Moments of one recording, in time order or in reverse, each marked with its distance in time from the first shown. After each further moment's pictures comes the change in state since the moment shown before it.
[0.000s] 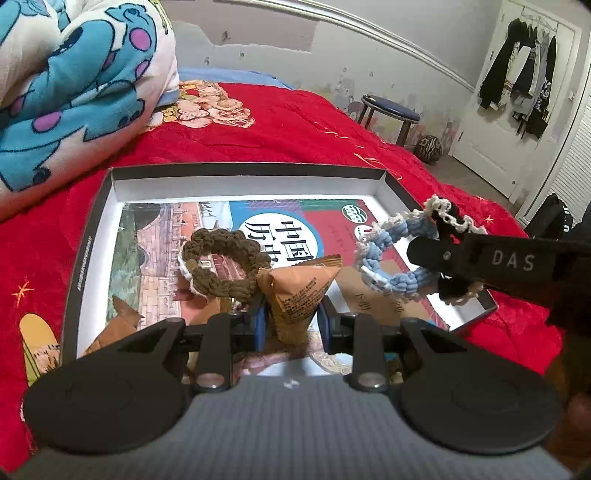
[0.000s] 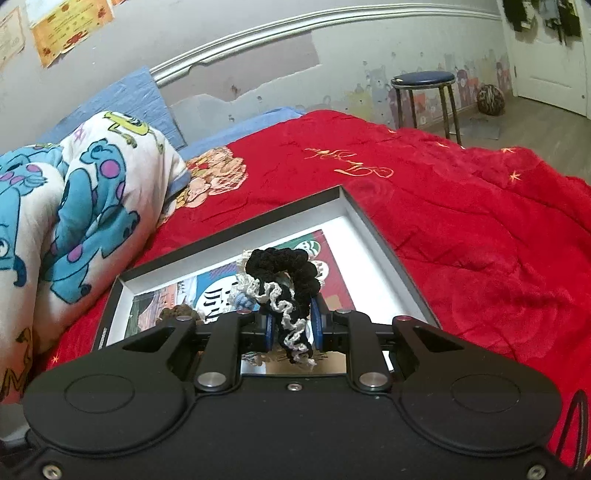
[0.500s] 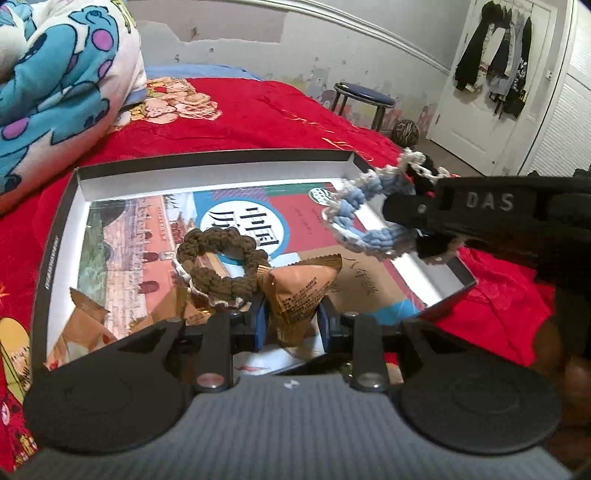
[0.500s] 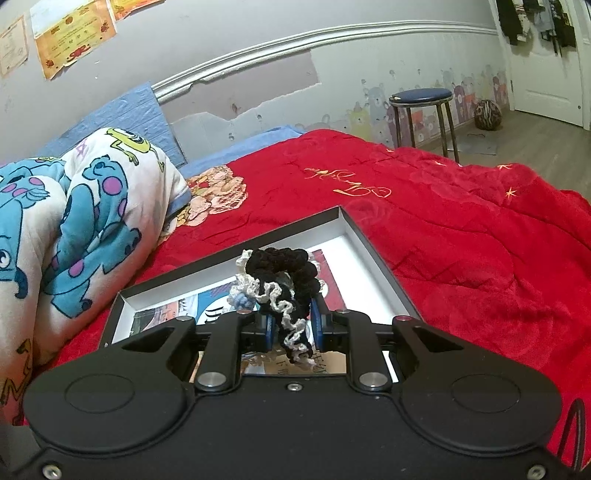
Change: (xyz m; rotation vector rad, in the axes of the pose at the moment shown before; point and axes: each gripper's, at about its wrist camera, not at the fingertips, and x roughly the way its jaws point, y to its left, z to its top) left arm 0.007 -0.016 -0.008 0.076 0.024 -0.050; right arm -0.006 -0.002 0.003 0.011 -0.065 -0.002
